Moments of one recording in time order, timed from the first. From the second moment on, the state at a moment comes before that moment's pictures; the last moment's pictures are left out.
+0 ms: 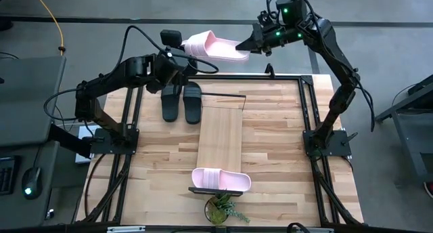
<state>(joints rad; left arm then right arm) 0.29 1.54 1.92 -0.97 -0.98 0.89 -0.65 1.74 2.34 -1.06 -0.64 0.87</state>
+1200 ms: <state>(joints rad) 0.29 1.45 1.92 -1.11 -0.55 0.36 -0.82 1.74 2.34 -1.15 -0.71 0.65</state>
